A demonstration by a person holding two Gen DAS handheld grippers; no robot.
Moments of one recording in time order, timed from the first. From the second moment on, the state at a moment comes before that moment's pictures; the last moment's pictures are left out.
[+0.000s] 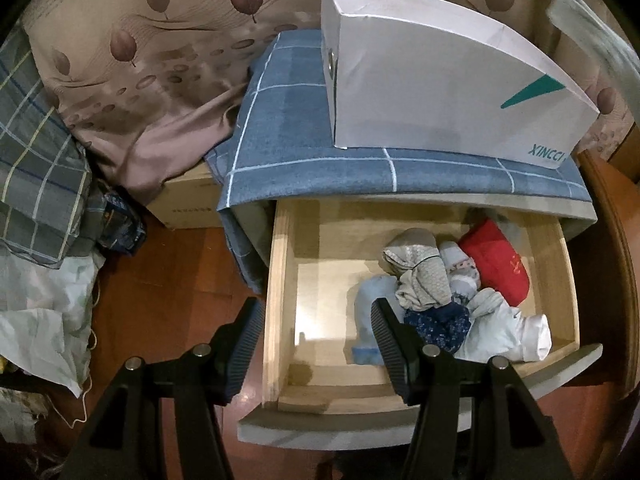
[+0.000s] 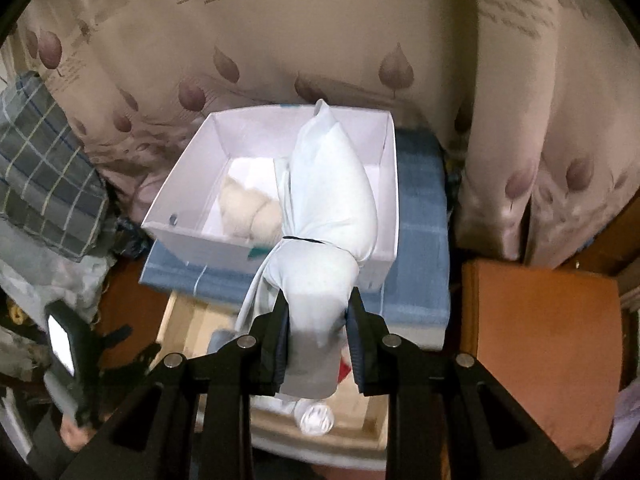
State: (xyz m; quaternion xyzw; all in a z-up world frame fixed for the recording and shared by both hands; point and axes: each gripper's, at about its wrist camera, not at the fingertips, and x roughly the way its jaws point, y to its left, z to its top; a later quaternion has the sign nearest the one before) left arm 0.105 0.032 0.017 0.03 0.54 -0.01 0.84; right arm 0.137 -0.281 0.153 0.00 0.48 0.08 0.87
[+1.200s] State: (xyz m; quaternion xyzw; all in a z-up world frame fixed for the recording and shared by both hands) left arm 0.121 0.061 -0.028 0.01 0.57 0.01 0.82; right arm 0.298 -0.252 0.048 -0.07 0.56 0.01 0.82
